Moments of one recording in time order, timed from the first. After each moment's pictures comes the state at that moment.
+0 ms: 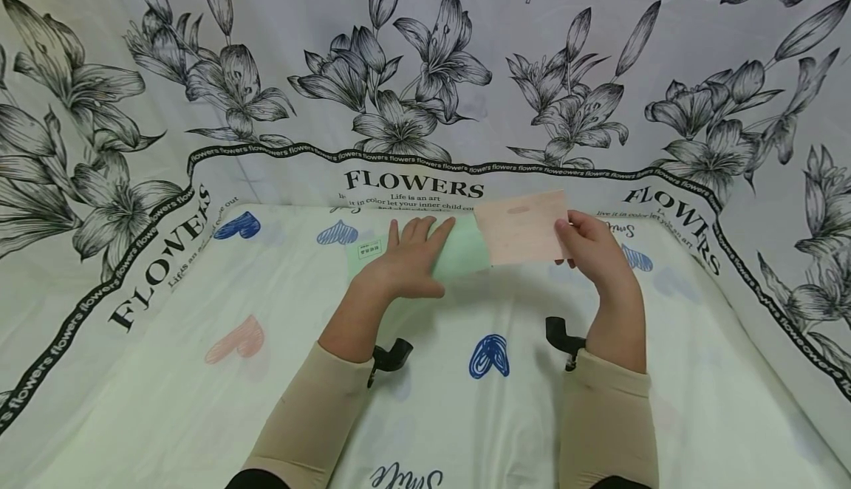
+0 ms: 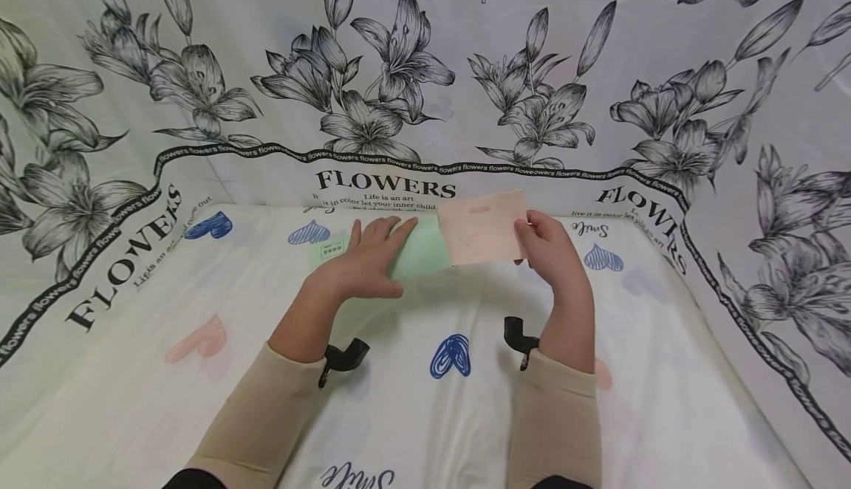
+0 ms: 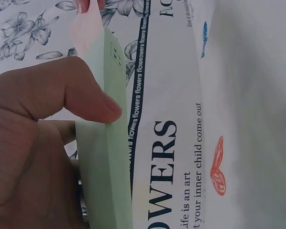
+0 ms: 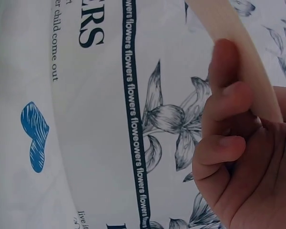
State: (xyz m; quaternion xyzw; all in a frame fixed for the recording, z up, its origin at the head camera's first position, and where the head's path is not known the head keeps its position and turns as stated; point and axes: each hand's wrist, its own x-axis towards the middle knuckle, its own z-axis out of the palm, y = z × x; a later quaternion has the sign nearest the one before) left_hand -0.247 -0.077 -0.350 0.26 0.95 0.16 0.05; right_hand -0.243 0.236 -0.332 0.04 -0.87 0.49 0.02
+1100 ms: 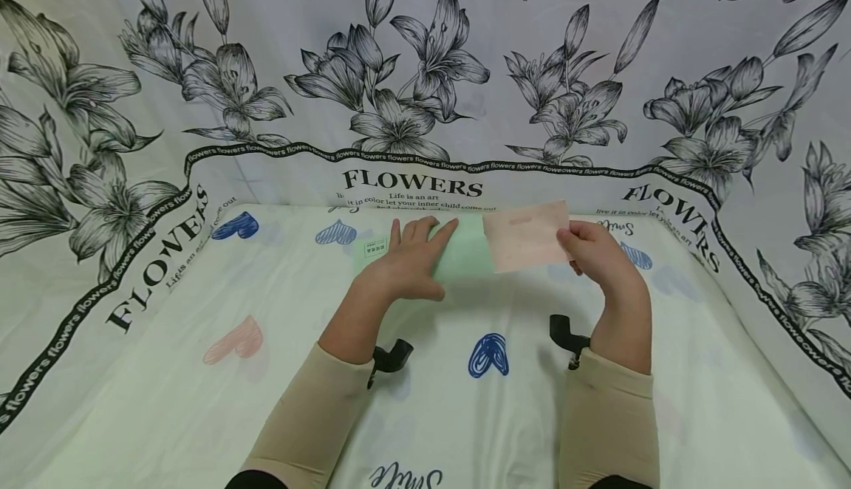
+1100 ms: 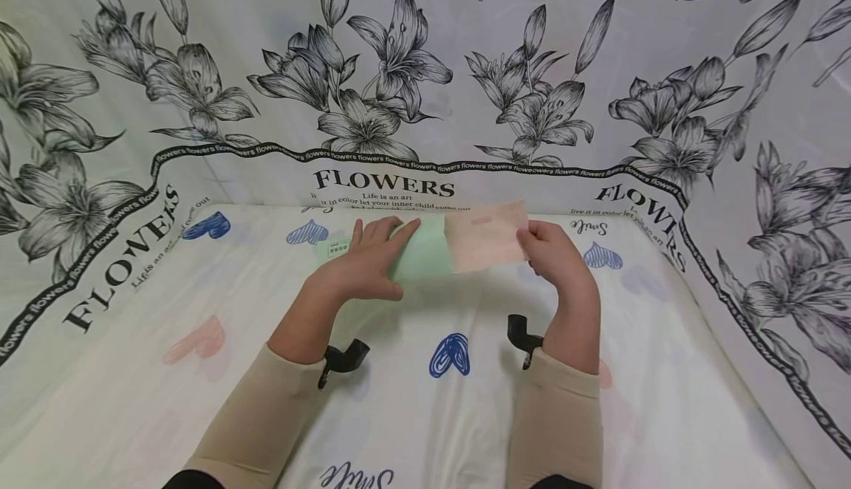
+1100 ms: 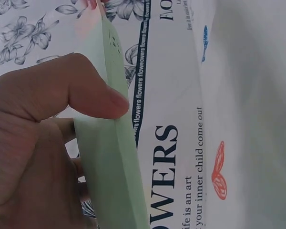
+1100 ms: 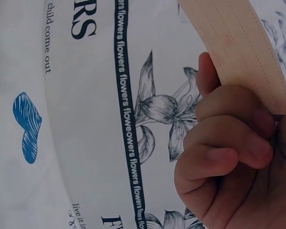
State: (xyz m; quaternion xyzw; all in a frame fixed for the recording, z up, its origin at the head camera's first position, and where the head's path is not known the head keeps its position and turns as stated) left_hand -0.246 -0.072 -0.350 0.26 0.95 0.16 0.04; right_hand -0.238 0.246 -0.327 0.05 -0.88 0.47 -0.06
